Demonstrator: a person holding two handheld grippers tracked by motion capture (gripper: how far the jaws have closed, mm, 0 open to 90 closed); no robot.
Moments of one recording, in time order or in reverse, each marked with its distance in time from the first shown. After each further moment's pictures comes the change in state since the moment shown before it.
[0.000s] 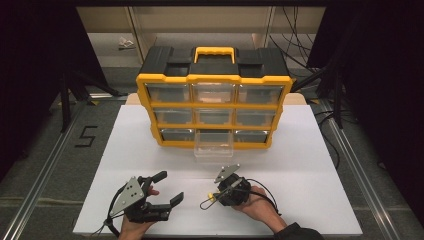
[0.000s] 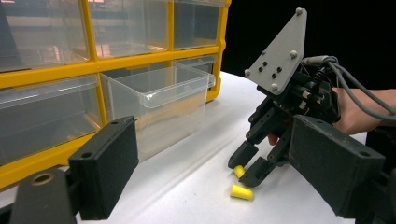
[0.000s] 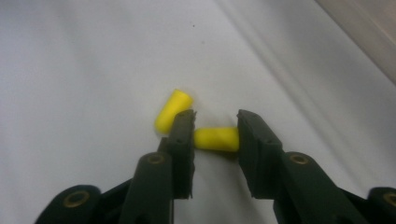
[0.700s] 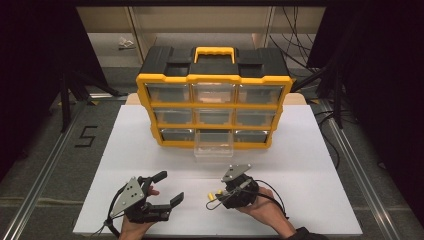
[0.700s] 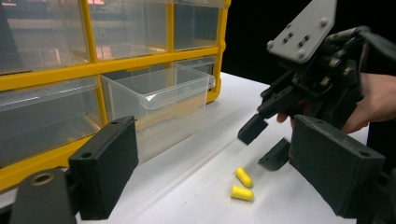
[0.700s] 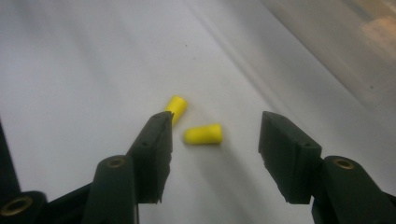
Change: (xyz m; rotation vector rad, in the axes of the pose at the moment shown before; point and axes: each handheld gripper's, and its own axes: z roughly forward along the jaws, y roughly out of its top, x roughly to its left) left arm -0.001 0.000 0.000 -0.005 0.003 0.008; right arm 0.002 -0.004 -0.027 -0.064 -0.035 0.026
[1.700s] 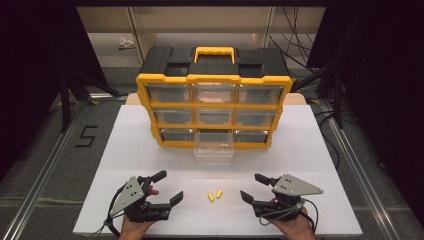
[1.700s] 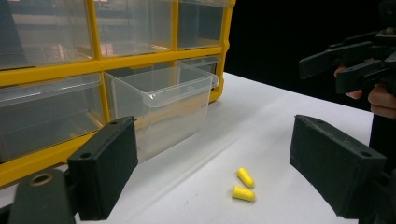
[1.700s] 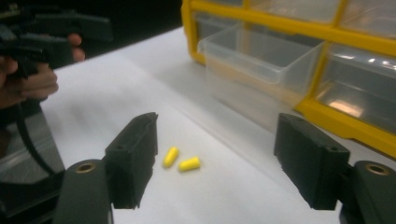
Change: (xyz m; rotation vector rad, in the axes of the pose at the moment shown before) left arm 0.001 0.000 0.000 0.006 0.008 -0.017; right arm 0.000 -0.059 -0.092 -0.502 -0.057 0.159
